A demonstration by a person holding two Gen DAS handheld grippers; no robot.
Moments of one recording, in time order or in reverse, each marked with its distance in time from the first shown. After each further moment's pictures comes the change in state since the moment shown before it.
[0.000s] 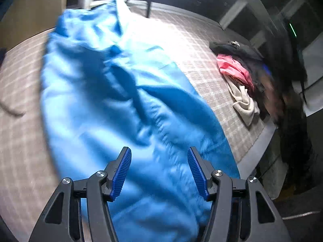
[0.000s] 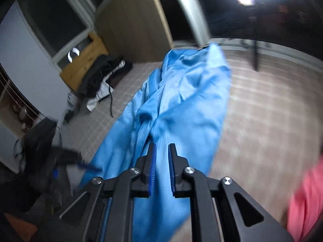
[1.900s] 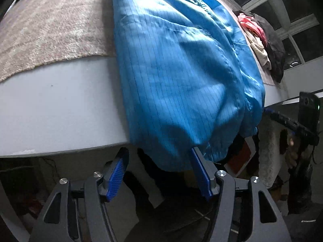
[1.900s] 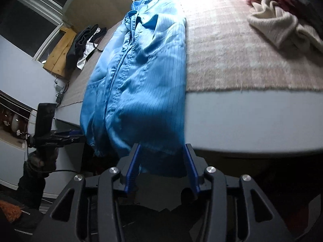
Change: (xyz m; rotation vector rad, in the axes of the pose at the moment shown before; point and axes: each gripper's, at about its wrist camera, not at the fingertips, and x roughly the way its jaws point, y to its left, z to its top) left arm 0.008 0.062 -0.210 -0.189 0.156 -0.031; right arm -0.032 0.059 -0.242 0.337 0.121 -0.123
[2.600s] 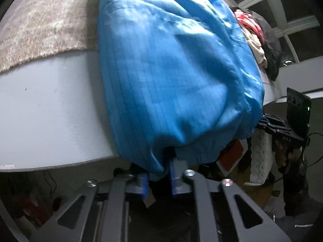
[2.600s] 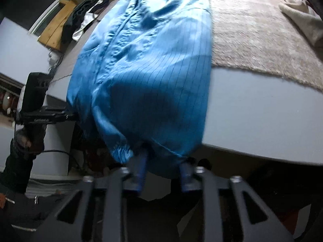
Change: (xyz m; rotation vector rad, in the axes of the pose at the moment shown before) left arm 0.010 0.000 0.004 0.016 0.036 -0.084; right arm 0.050 0.011 0.001 -0.104 0.152 -0.015
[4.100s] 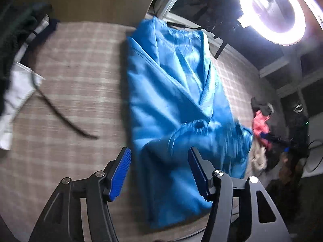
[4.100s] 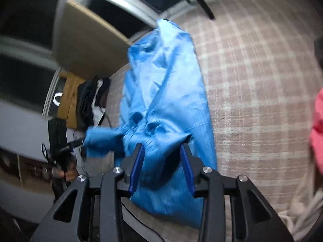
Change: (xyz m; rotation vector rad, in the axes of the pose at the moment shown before) left arm -0.120 0.049 0.267 -0.108 -0.259 0.100; right arm -0.058 -0.036 0.294 0.135 -0.123 0.235
